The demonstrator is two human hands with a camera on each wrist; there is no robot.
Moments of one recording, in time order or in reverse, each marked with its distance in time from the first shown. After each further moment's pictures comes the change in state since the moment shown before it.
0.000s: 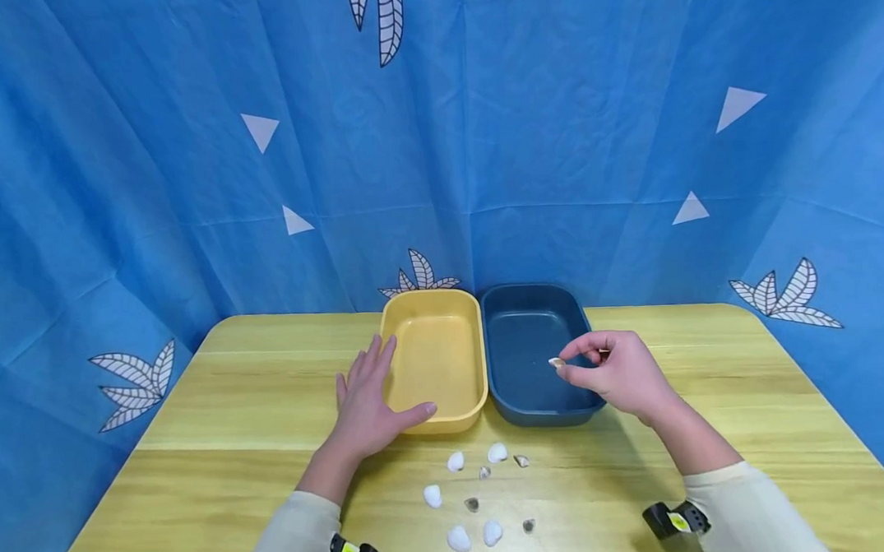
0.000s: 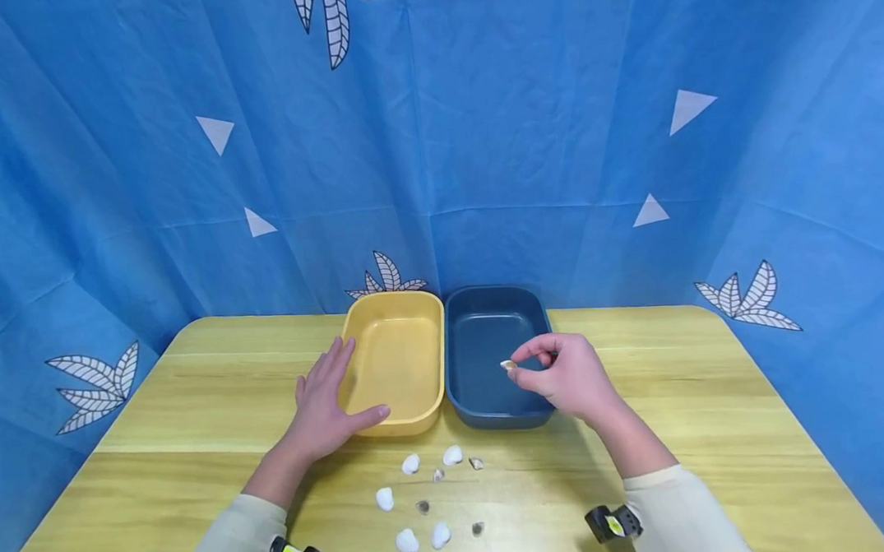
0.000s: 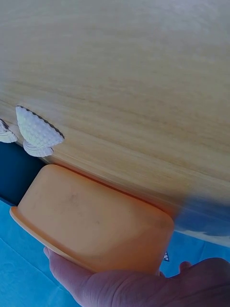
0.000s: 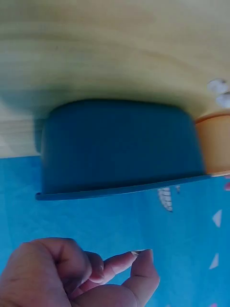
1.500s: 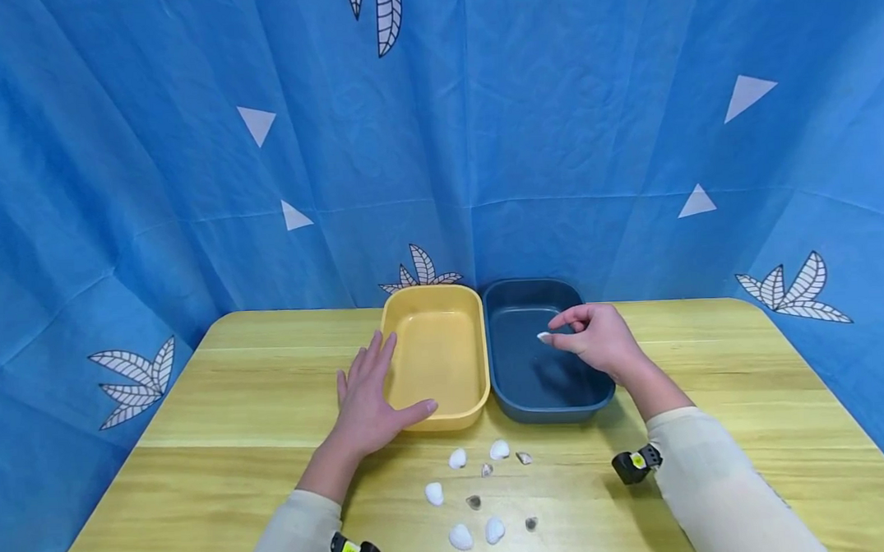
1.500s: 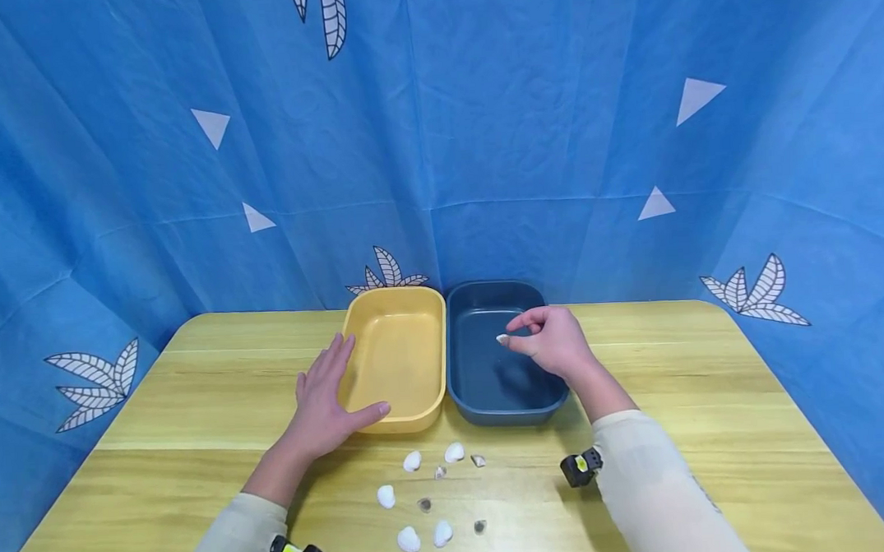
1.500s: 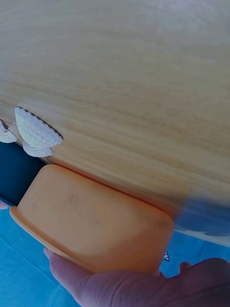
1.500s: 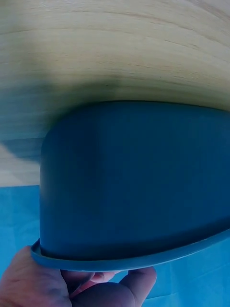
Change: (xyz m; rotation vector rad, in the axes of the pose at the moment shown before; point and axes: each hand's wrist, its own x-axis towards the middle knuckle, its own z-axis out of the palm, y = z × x) left_hand 0.000 -0.001 0.000 -0.017 -0.006 -0.012; right_hand 0.061 0.029 0.013 -0.013 -0.014 0.147
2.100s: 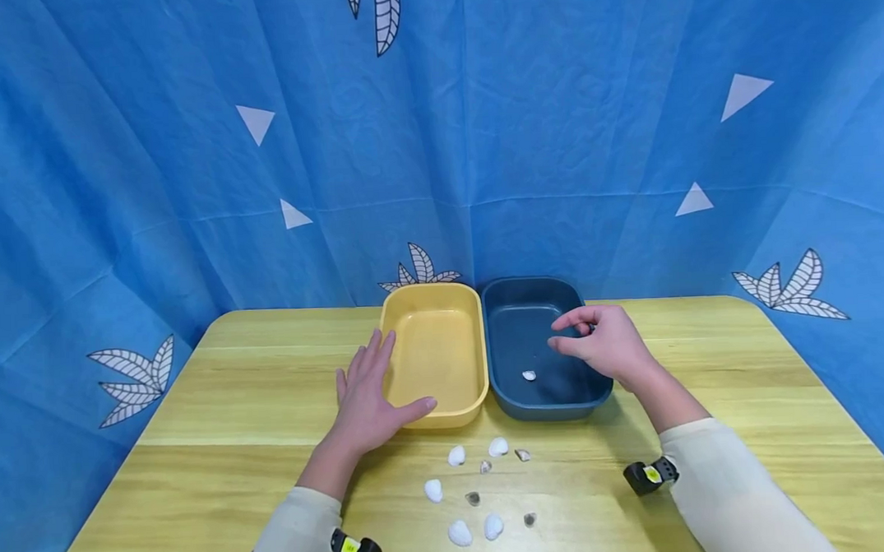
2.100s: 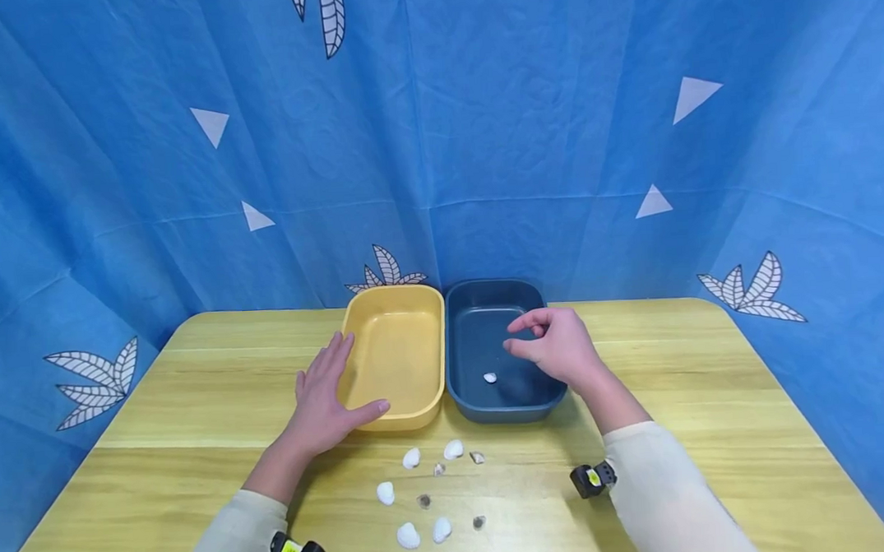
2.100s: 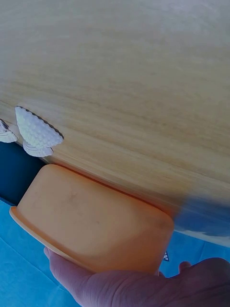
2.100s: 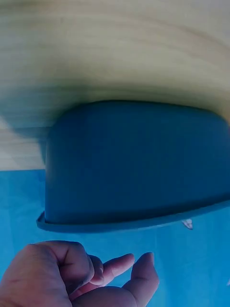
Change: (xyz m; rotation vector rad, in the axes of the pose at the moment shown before) left_hand 0.000 0.001 -0.001 0.011 -0.007 -0.002; right_hand -0.021 -0.008 -0.007 0.009 0.014 -0.042
